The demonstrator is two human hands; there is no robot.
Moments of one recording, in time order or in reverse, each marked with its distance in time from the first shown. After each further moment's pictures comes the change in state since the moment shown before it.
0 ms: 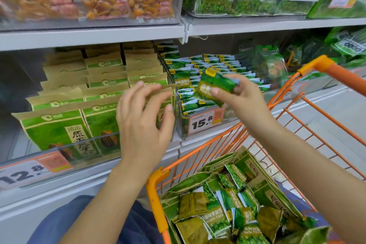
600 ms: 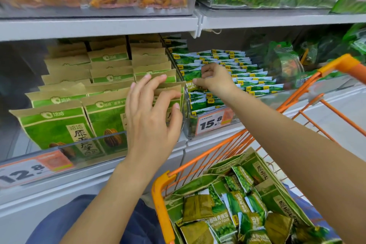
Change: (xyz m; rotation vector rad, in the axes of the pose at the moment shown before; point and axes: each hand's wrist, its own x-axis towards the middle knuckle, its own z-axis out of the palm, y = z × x) left_hand 0.004 -0.010 0.011 0.019 -0.035 -0.018; right_hand 0.114 0.053 0.046 -0.318 -0.080 0.155
